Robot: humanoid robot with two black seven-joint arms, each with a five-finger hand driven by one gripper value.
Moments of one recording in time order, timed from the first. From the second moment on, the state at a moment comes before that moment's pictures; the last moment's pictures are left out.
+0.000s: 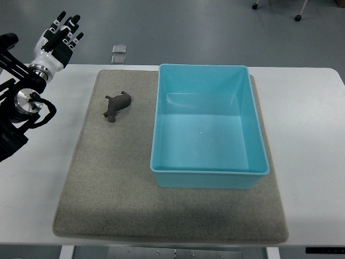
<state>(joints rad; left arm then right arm) -0.90 0.39 -0.59 -0.59 -0.27 -0.19 -0.32 0.02 0.00 -0.01 0.12 -0.02 0.13 0.06</state>
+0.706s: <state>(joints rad) -0.91 0.39 -0.58 -0.57 -0.27 -0.19 -0.32 0.02 0.00 -0.01 0.12 -0.02 0.13 0.06</state>
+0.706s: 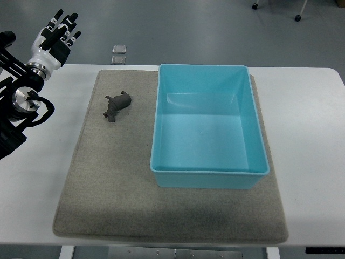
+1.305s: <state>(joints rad) -0.92 0.42 -0.55 -0.57 -0.27 -0.31 -0.32 0.02 0.00 -0.01 0.12 -0.02 0.13 0.06</state>
